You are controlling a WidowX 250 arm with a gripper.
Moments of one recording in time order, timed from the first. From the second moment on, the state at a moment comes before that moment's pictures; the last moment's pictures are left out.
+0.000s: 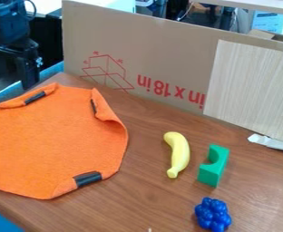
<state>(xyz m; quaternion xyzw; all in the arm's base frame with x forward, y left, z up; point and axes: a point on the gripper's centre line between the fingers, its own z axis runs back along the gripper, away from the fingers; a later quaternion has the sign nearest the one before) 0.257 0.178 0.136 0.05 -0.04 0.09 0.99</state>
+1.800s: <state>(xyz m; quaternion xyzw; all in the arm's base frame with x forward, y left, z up) 0.177 0.237 0.012 0.04 -0.09 0.30 0.95</state>
